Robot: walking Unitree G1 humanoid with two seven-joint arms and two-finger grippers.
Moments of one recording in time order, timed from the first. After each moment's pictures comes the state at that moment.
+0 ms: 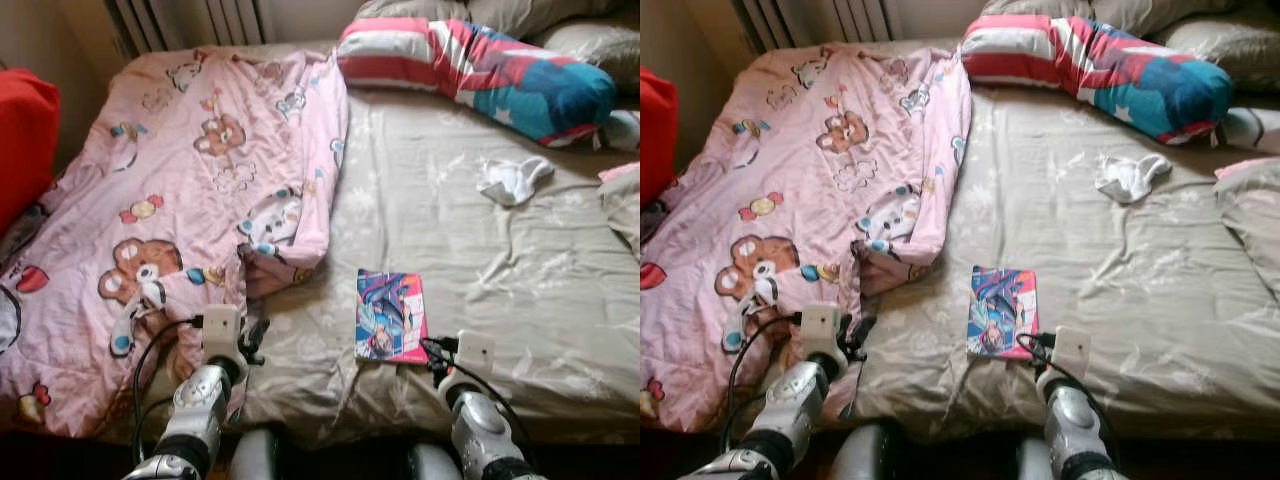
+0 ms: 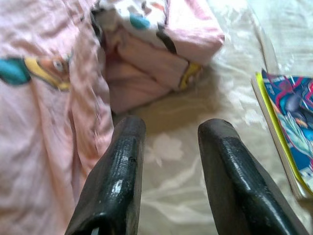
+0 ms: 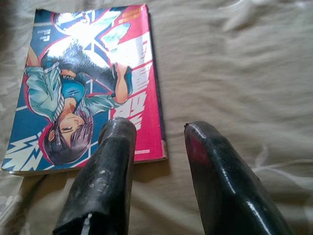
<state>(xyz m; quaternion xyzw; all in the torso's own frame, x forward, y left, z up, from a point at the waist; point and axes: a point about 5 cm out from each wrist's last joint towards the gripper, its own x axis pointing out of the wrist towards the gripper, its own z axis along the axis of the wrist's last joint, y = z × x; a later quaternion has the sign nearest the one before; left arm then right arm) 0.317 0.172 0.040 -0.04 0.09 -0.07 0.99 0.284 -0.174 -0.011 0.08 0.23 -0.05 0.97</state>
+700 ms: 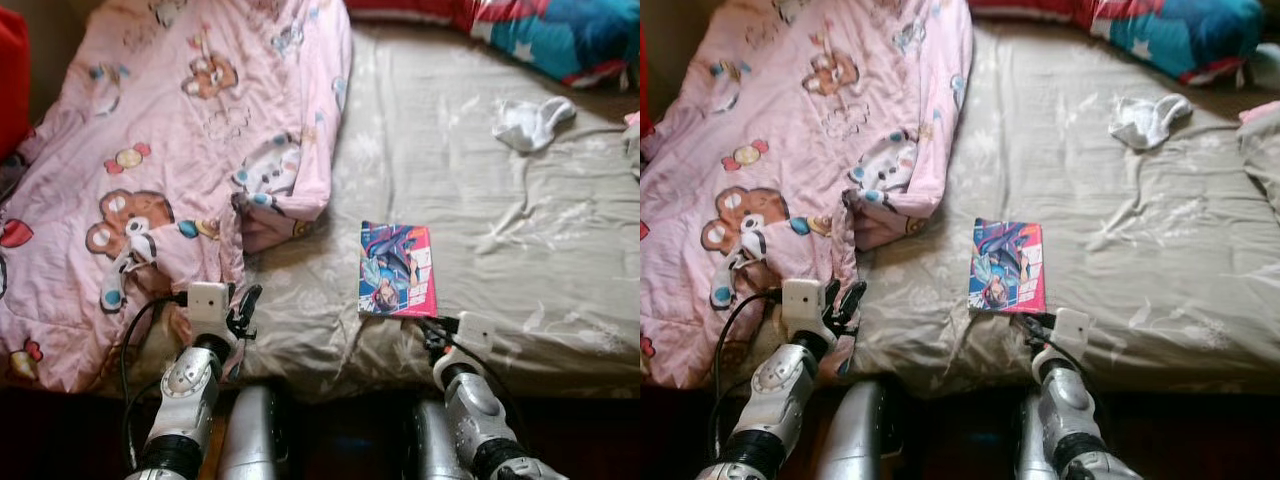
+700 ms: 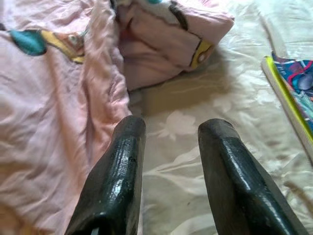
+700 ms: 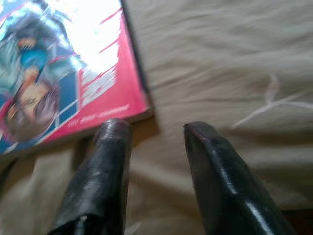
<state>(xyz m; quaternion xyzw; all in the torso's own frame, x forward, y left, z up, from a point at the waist) 0.312 0.178 0.071 -0.03 0.00 -0.07 1.00 0.305 -0.181 0.011 0.17 0.17 -0.09 0.97</state>
